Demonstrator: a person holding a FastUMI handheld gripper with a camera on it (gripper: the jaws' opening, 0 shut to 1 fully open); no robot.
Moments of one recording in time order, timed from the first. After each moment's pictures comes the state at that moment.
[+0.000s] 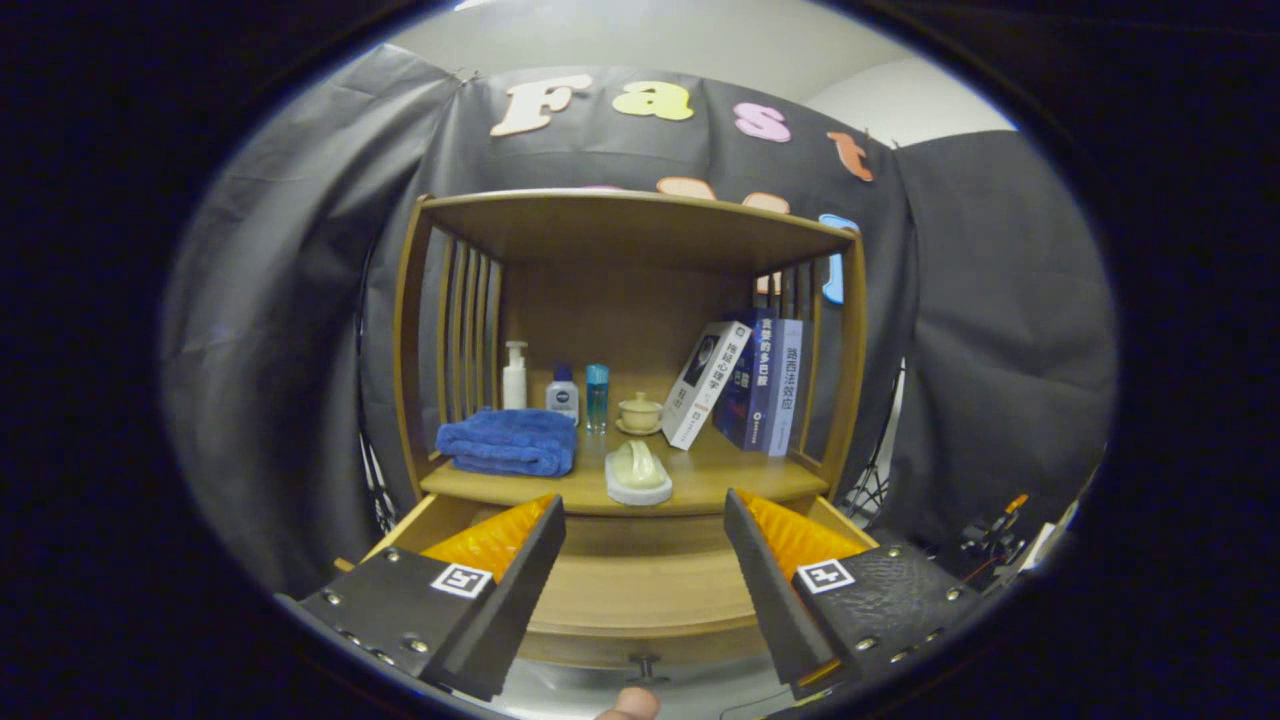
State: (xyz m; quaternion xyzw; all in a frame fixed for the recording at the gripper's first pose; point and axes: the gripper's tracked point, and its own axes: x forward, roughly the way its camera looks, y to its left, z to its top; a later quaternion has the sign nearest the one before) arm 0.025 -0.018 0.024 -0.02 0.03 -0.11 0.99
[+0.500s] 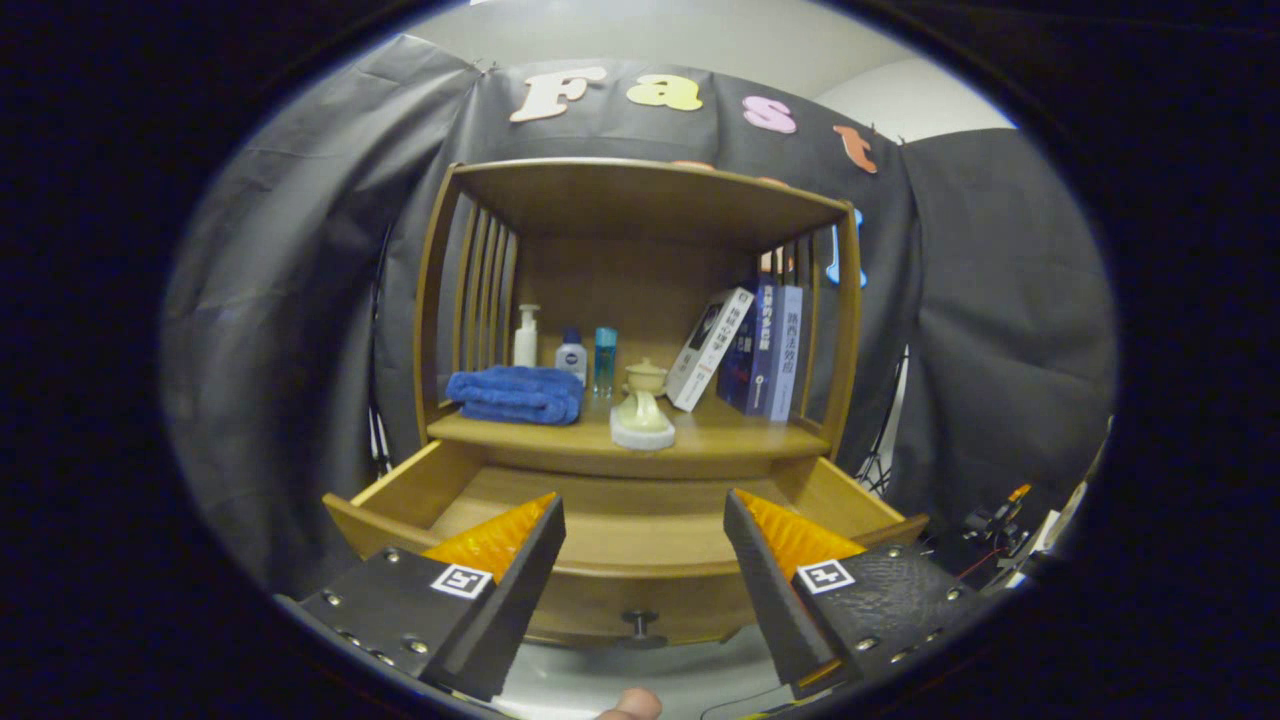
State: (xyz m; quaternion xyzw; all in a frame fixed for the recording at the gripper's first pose) arm -0.004 -0.020 -0.058 -0.05 0.07 -0.09 0.99
